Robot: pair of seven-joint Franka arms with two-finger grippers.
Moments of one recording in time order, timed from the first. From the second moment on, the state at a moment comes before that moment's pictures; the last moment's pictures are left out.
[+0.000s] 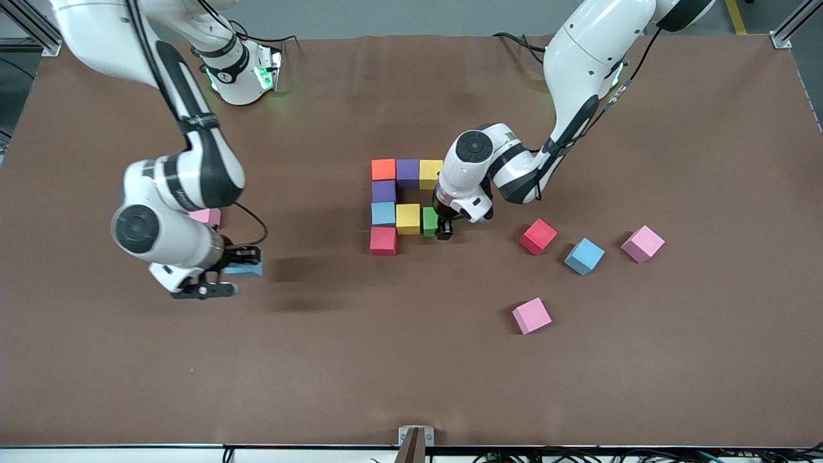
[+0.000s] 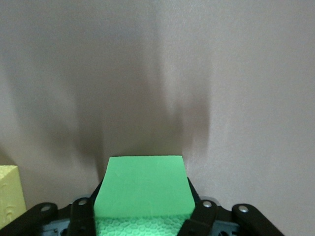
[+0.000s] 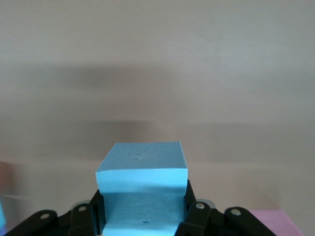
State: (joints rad) left arm -0.39 0.65 -0.39 -1.96 0.34 2.71 -2.56; right arm 0.27 0.50 -0.02 -1.65 0.05 2.02 0.17
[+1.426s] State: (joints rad) left arm -0.40 0.65 -0.39 -1.95 0.34 2.72 -2.56; right arm 0.58 0.88 -0.02 -1.24 0.05 2.14 0.60
